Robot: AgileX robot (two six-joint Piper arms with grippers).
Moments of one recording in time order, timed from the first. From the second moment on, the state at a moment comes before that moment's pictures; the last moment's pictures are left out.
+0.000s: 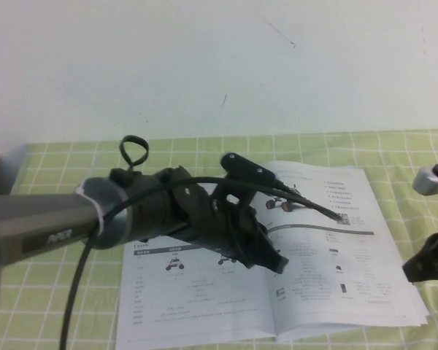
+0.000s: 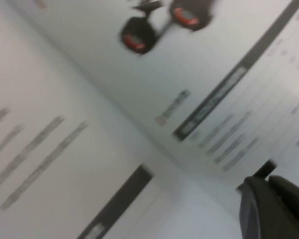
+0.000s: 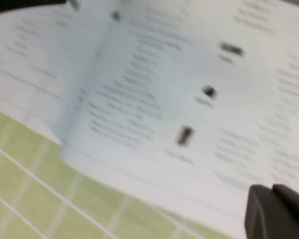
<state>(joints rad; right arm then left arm) 0.03 1.58 -0.83 0.77 0.80 -0.86 -0.60 1.88 -1.17 -0.79 0.37 0.77</state>
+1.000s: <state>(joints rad) 0.03 1.09 -0.83 0.15 0.90 -0.25 -0.74 1.98 -1.32 -0.88 0.48 0.77</state>
